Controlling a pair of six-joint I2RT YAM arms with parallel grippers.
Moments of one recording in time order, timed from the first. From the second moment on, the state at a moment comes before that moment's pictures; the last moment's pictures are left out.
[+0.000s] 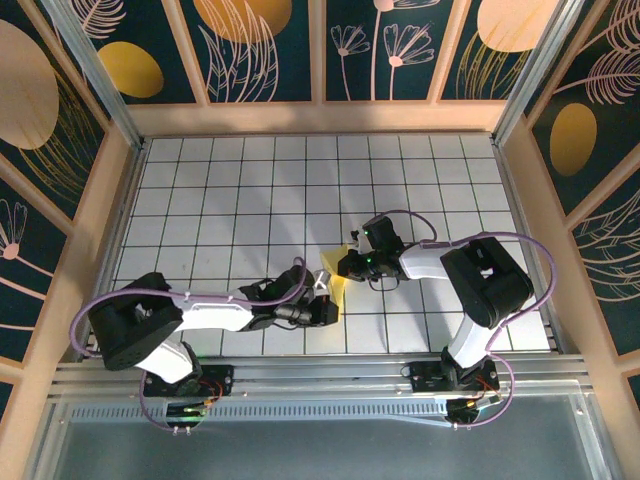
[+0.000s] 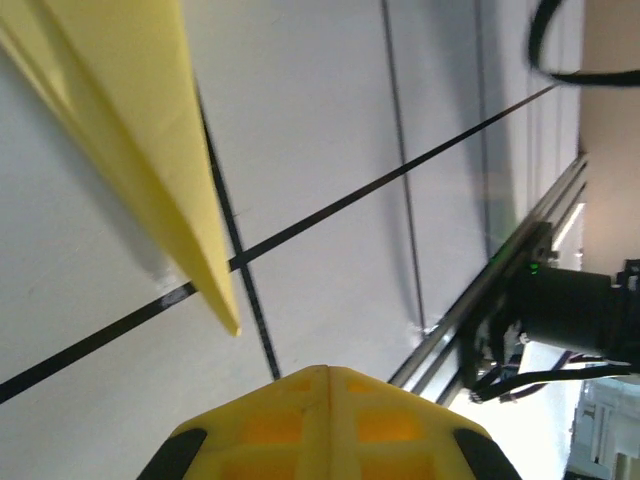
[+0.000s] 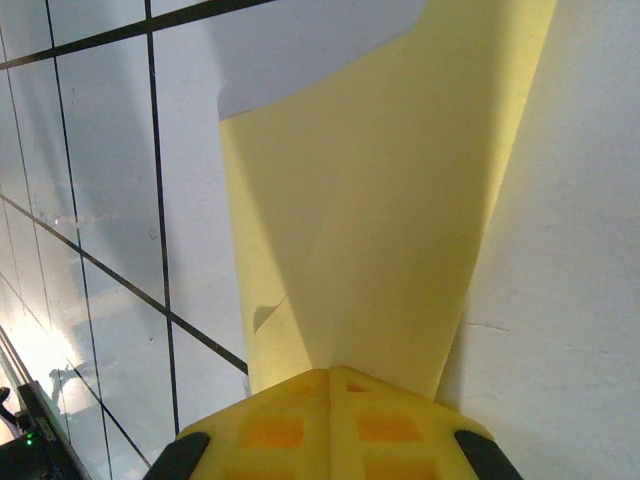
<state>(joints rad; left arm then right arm) -1.03 1.51 0.55 0.24 0.36 -1.05 0.57 1.72 0.70 0.06 -0.51 0.68</state>
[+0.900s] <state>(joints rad) -0.96 1.81 0.79 0.17 0.38 -0.93 0.58 1.72 0.71 0.04 -0.50 0.68</state>
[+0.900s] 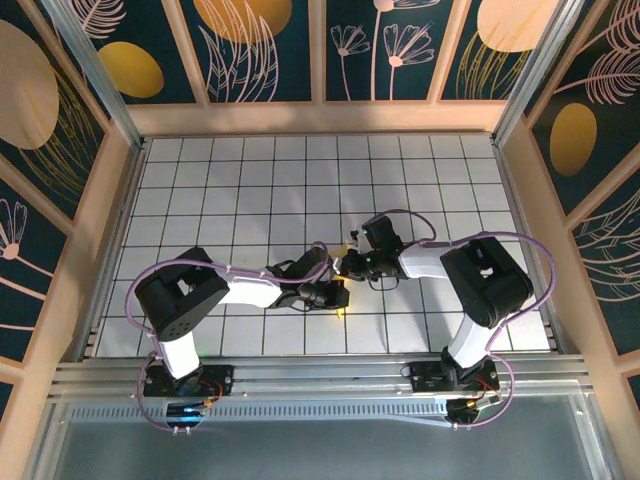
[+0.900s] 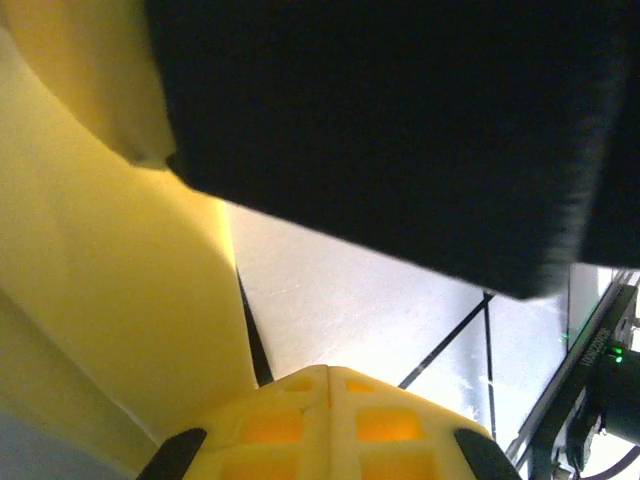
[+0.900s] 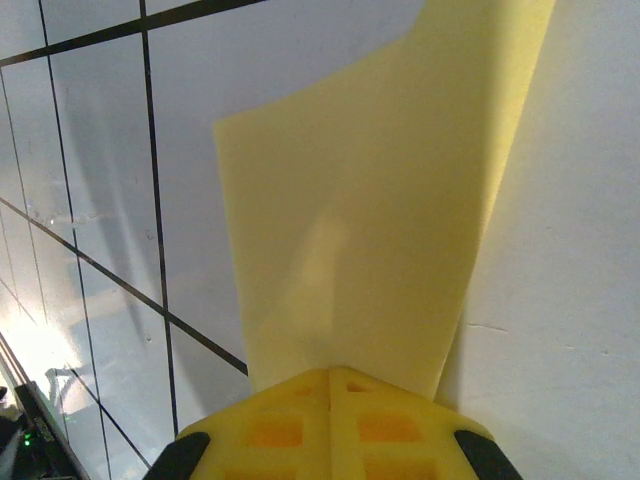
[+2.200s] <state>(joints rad) -1.02 1.73 0.68 0.21 0.33 -0.87 0.58 1.73 0.74 -0.01 -0.50 0.67</state>
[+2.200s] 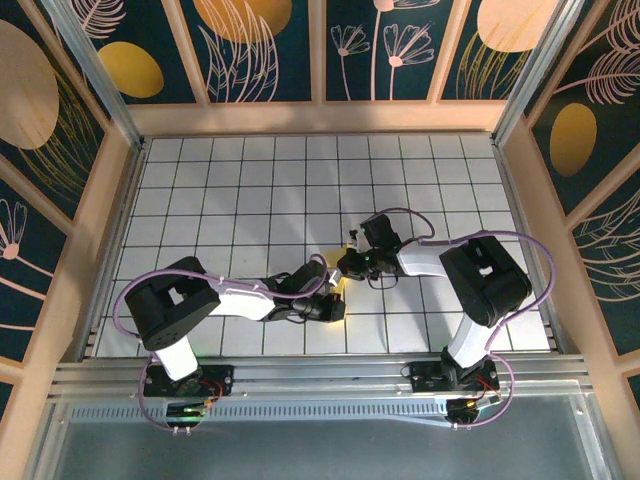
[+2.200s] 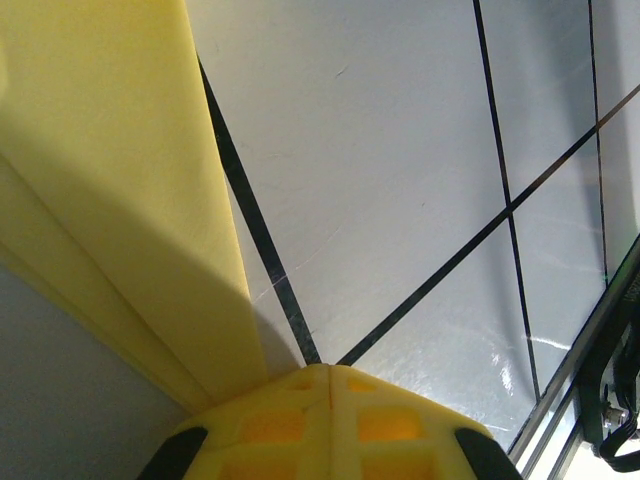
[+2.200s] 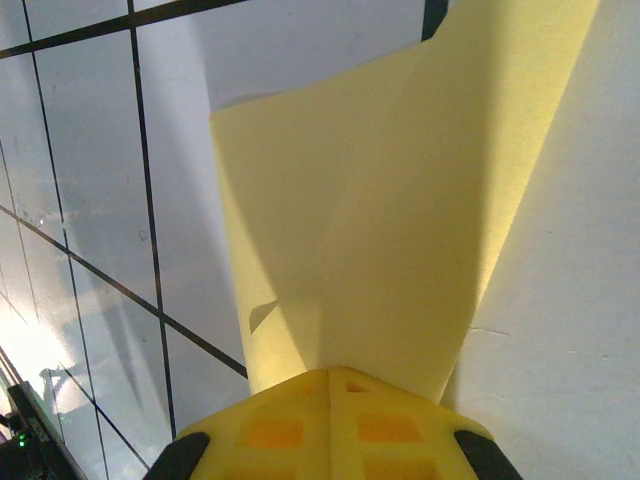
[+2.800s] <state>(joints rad) -1.07 1.68 0.64 0.16 0.37 -0.84 0.58 1.74 0.76 -0.04 -0.50 0.65</state>
